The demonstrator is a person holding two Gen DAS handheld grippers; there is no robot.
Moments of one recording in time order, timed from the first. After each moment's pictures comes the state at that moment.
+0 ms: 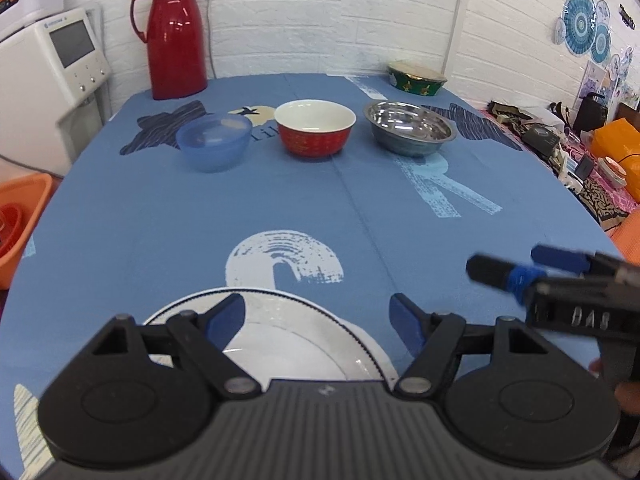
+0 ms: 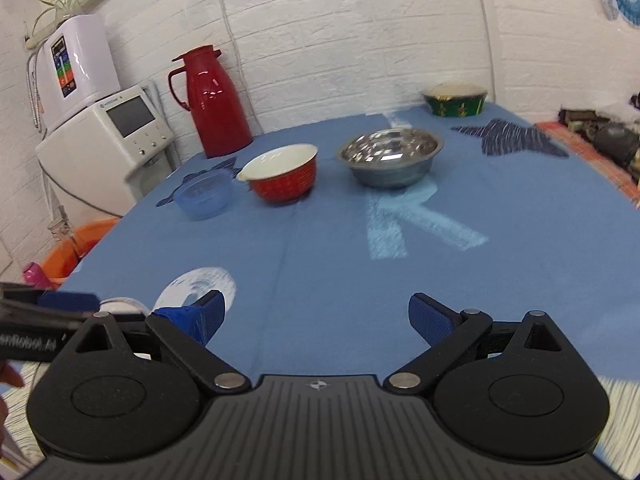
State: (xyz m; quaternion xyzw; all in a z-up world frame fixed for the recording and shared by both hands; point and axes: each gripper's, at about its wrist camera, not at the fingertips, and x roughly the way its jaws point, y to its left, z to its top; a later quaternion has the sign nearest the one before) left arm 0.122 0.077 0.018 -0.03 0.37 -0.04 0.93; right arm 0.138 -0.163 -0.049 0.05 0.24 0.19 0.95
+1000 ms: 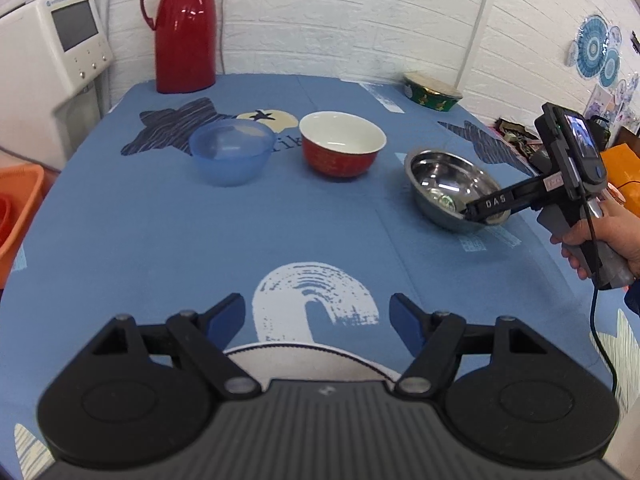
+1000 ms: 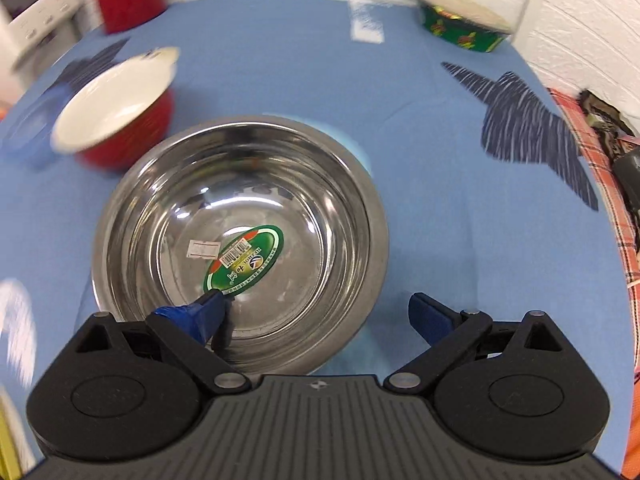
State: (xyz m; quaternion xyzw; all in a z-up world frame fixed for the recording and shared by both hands) left arm 0.155 0.118 0.025 -0.06 0.38 -0.05 0.92; right arm 0.322 -0.157 -0.059 -0.11 0.45 0.16 0.87
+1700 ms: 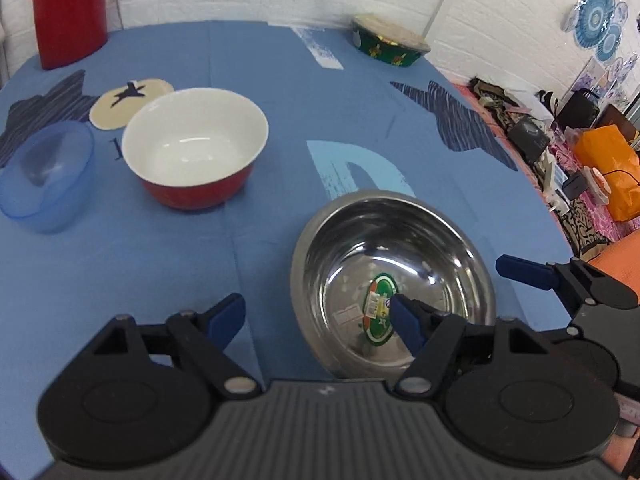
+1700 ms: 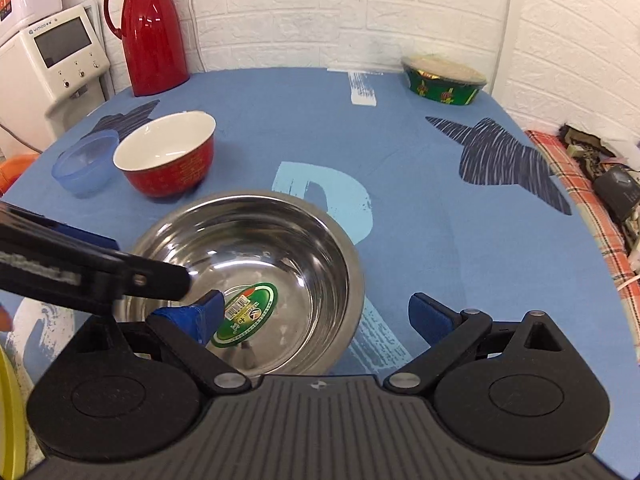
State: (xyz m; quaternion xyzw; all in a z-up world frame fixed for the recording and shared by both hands) left arm 0.329 0.021 -0.003 -0.09 0.47 -0.10 0.87; right arm 0.281 -0.173 -0.053 -0.06 0.34 0.16 0.92
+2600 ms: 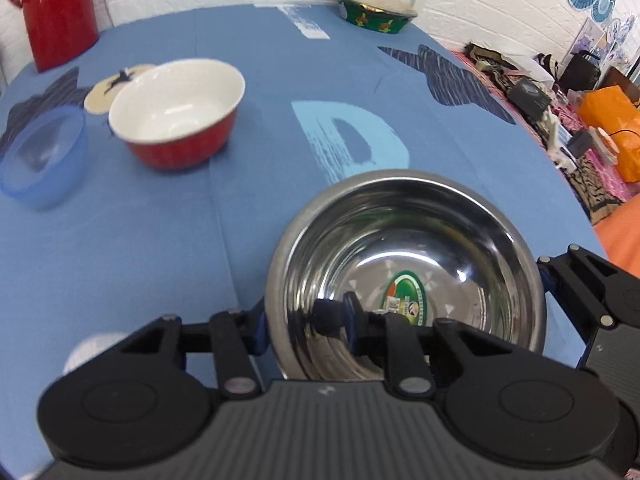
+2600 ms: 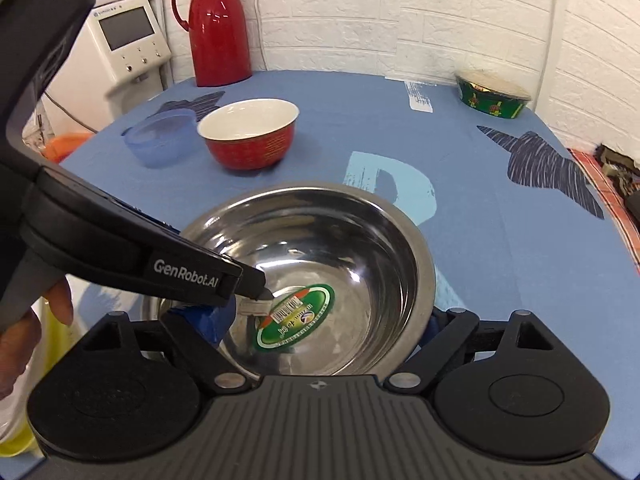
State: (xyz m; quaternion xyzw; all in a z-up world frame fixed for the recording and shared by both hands) left arm 0.287 0.005 -0.009 -0.05 0.49 -0.11 0.86; right arm 0.216 -0.160 -0.055 -0.07 0.32 0.23 0.92
